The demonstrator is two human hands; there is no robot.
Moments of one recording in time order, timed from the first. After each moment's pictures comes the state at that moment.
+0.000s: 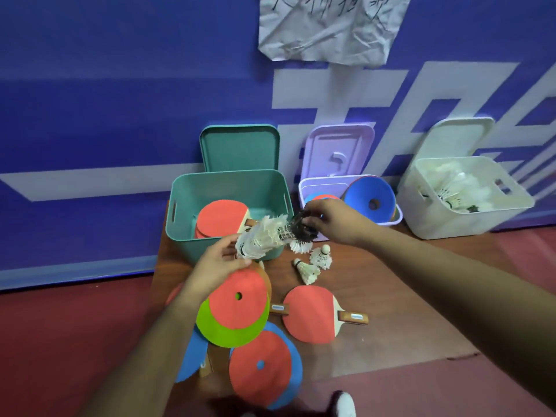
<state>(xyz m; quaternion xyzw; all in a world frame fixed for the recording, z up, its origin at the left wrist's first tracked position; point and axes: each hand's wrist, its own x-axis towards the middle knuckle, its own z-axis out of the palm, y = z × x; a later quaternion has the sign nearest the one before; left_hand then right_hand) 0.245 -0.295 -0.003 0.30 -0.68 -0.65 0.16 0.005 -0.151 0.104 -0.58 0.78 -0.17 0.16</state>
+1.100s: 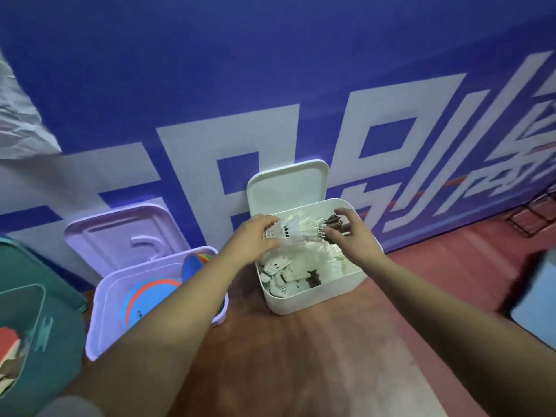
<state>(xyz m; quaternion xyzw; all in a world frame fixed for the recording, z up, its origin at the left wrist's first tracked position) -0.394 -0.101 0.052 0.17 -0.91 -0.37 0.05 -0.513 0.116 0.073 -0.19 0.86 -0.44 0.18</state>
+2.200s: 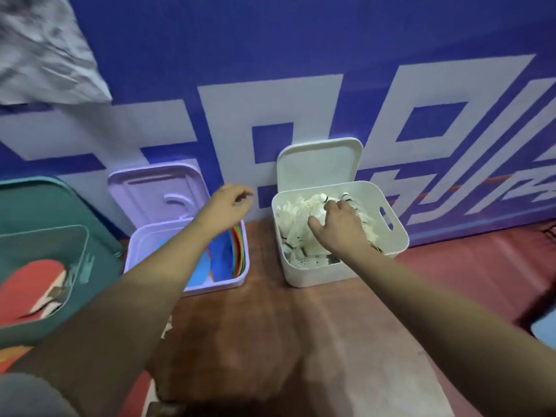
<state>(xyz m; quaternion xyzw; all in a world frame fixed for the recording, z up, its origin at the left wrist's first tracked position) -0.307 -0.159 0.063 0.27 -0.90 -0.31 0.13 -0.452 0.057 0.063 -0.34 0.93 -0.16 0.07</state>
